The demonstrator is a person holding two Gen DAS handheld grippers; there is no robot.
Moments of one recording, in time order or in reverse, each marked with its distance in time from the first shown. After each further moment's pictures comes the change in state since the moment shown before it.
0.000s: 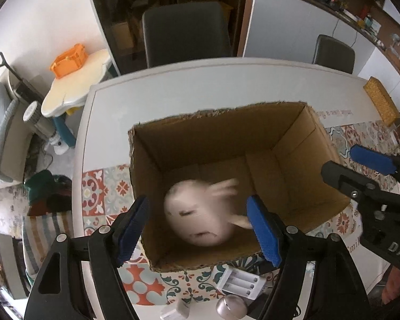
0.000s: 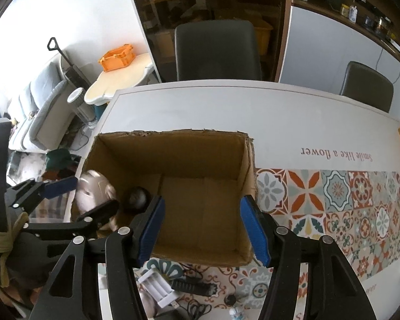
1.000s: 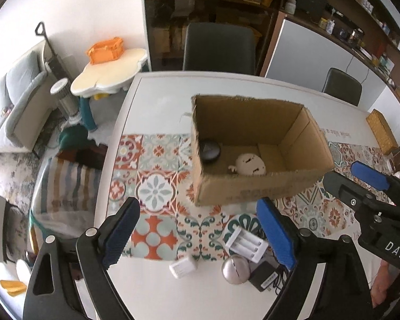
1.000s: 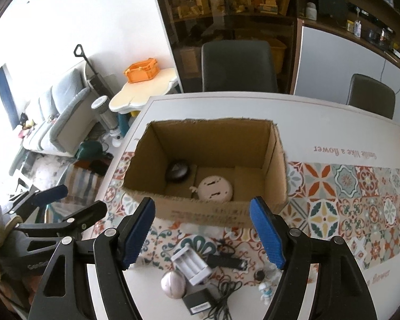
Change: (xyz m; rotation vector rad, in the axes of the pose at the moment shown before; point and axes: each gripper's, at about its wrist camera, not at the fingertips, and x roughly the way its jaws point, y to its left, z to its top) left arm -0.079 0.044 -0.097 -0.200 -0.096 0.024; right arm -0.061 0.047 -0.069 -0.044 -0.117 0.085
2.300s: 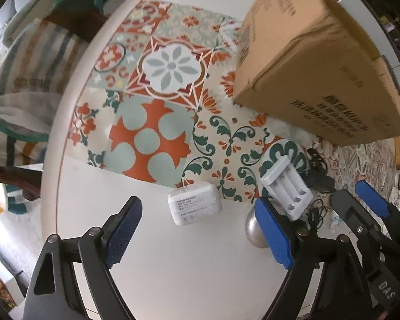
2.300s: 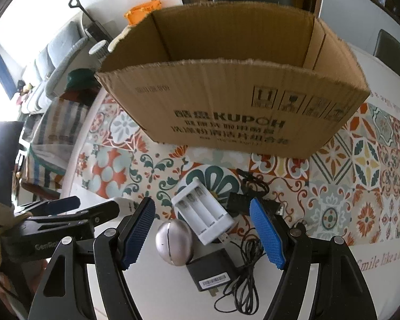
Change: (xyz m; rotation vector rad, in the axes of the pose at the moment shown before) left arm 0.127 0.044 -0.091 -0.275 0.422 -0.031; right arm 0.101 0.016 -0.081 -0.022 0.304 0.023
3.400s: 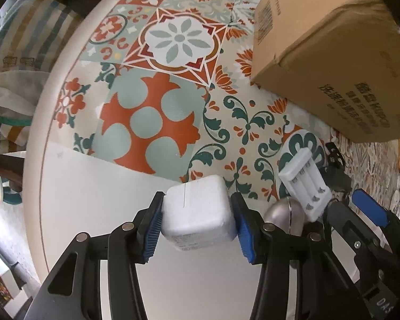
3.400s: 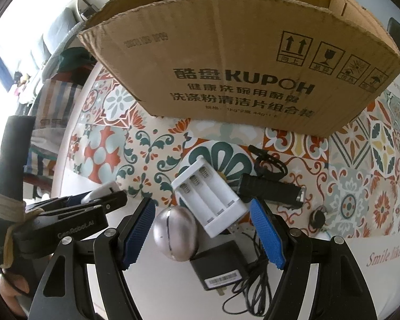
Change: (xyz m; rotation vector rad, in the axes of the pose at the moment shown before) left arm 0.040 0.010 -0.018 -0.022 0.030 -0.013; right arm 0.035 0.008 -0.009 0.002 0.107 0.018
